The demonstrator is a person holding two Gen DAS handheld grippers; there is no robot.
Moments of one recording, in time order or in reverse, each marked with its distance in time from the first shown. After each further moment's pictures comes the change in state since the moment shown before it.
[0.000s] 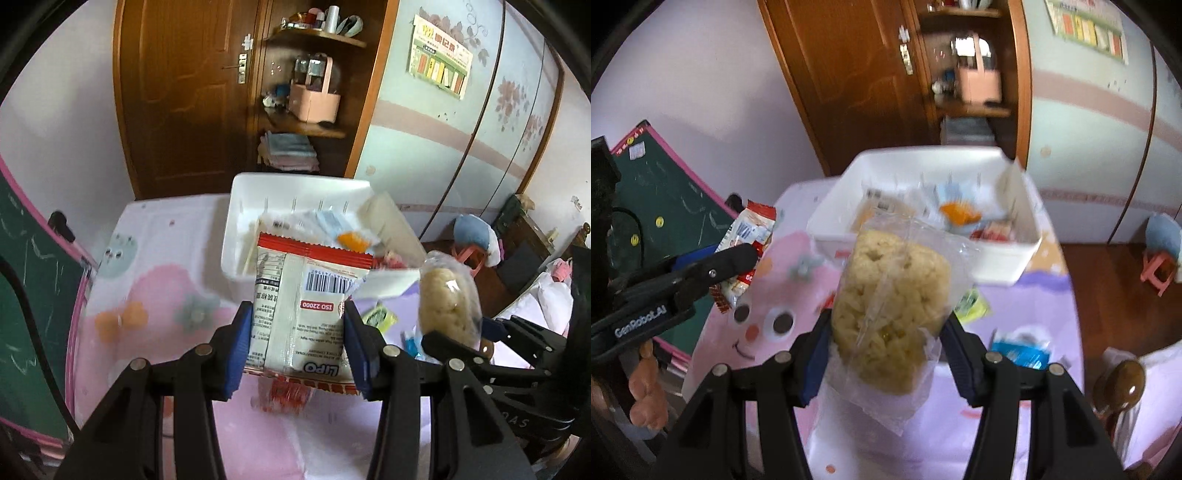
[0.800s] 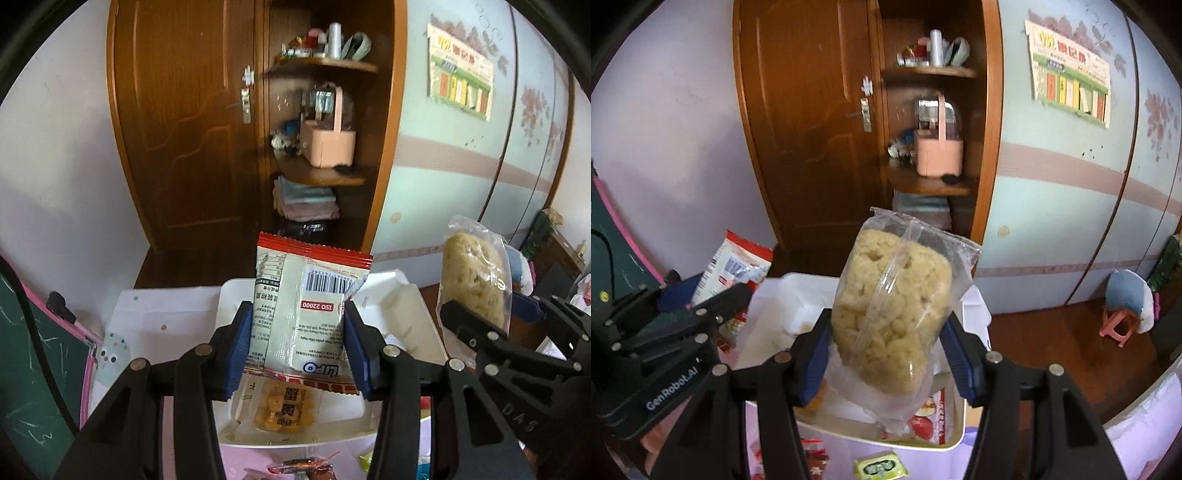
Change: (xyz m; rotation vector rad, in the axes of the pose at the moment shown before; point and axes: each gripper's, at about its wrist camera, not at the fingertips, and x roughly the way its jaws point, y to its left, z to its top) left arm 0.106 -0.041 0.163 0.044 -0.091 0.132; right arm 0.050 -0.054 0.158 -0.024 -0.120 -0.213
